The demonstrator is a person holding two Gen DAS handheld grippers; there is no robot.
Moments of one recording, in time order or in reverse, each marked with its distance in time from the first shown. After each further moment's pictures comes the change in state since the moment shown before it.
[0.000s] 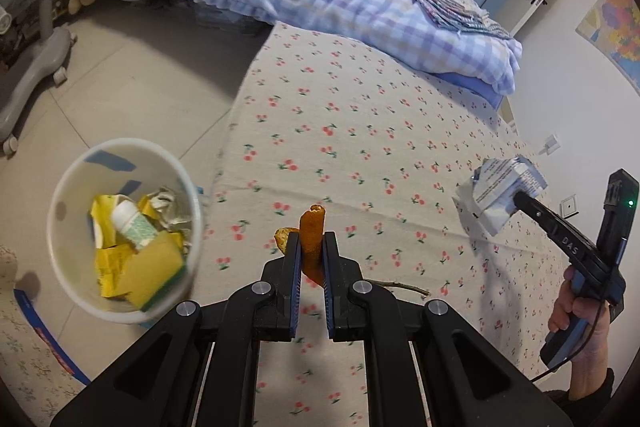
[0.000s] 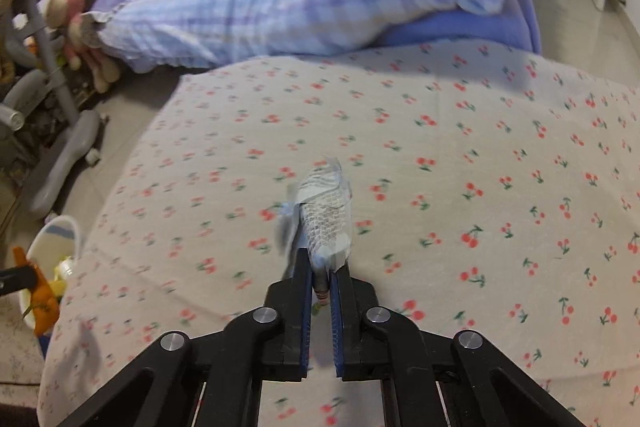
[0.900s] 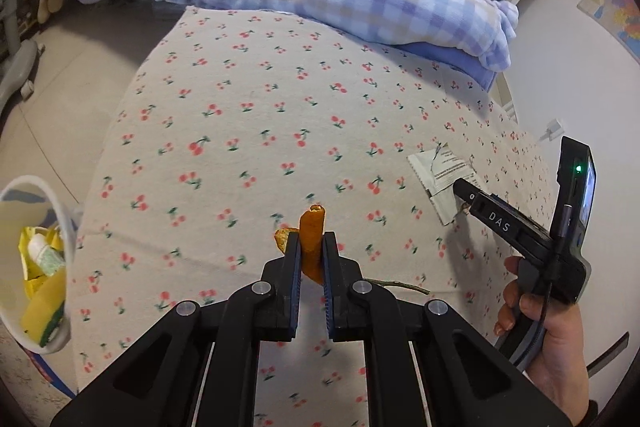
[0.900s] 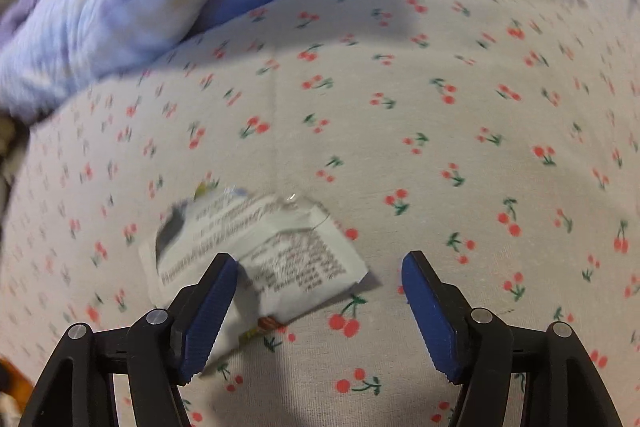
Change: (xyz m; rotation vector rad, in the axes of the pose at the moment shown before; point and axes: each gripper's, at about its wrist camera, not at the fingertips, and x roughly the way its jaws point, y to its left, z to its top) left arm 0.093 -0.110 0.037 0.038 0.079 -0.001; right arm 0.081 -0.085 0.026 0.241 0.096 -0.258
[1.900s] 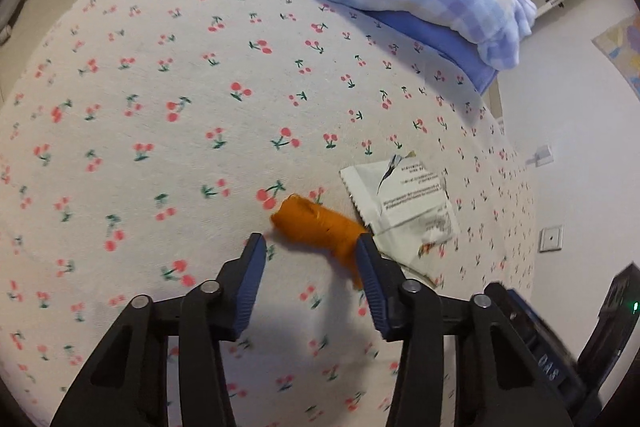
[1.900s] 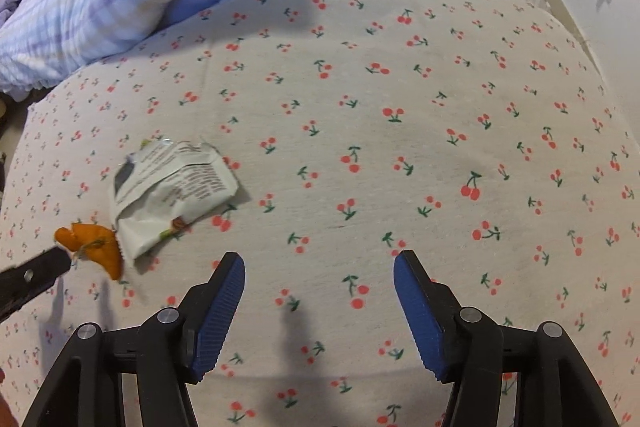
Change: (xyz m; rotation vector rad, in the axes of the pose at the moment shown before) left arm 0.077 -0.068 0.023 -0.172 0.080 -0.099; right arm -0.065 -0.069 -0.019 0.015 0.066 -0.030
